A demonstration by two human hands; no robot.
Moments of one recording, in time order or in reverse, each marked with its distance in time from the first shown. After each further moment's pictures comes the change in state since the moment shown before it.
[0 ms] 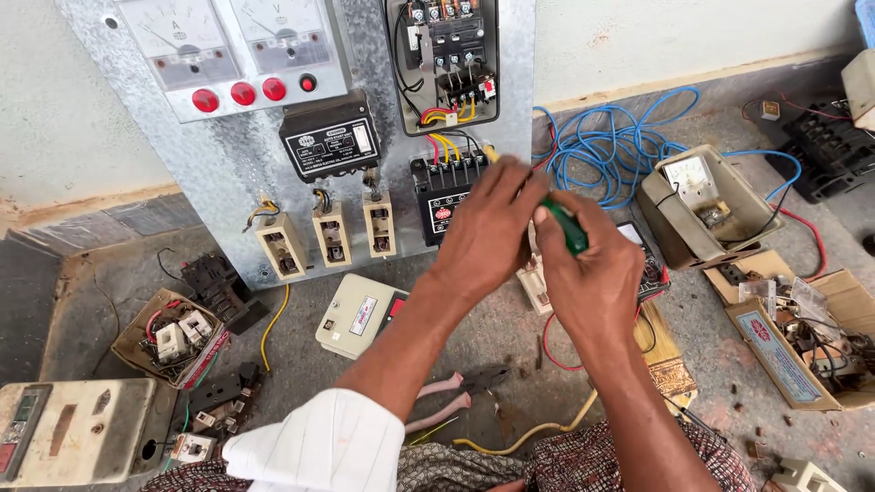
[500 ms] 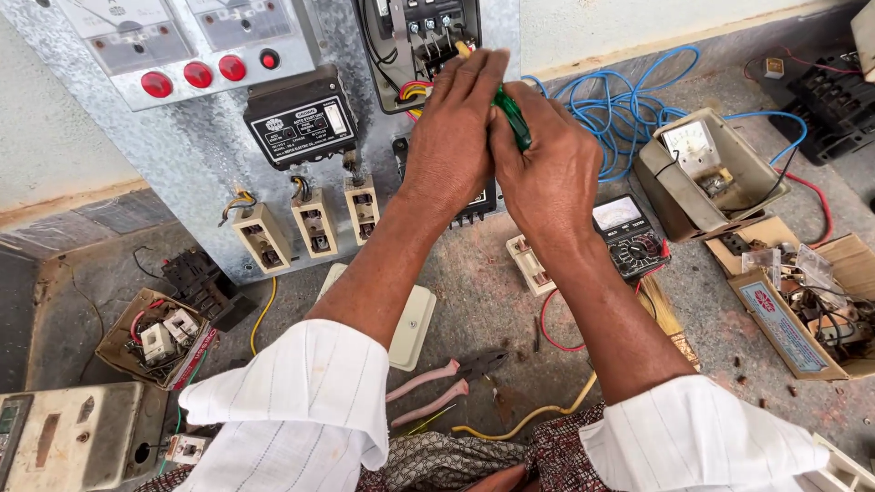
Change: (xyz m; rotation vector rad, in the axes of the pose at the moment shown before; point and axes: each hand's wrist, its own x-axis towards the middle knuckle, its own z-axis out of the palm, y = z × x) left_hand 0.045 -0.067 0.019 0.208 0.038 -0.110; right_hand 0.066 0.020 0.050 -0.095 0.044 -0.348
